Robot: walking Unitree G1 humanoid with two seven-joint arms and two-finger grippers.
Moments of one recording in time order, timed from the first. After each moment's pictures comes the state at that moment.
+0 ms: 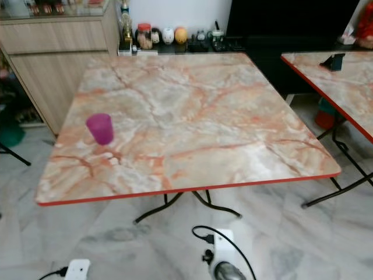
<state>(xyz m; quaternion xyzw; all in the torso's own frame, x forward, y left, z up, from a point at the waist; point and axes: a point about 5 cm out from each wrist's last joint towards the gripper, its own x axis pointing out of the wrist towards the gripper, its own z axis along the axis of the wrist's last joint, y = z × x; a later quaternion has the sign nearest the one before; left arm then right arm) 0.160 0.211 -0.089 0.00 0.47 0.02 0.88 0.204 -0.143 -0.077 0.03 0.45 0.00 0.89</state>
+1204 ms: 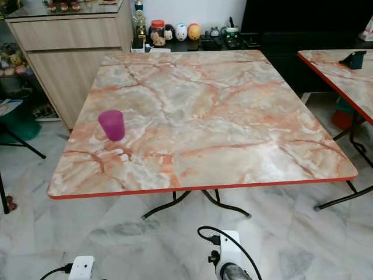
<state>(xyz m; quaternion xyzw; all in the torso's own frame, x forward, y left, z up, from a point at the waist) 0.162 0.205 -0.089 -0.01 0.46 0.01 0.89 0.200 -0.152 -0.079 0.03 0.45 -0.02 0.89</state>
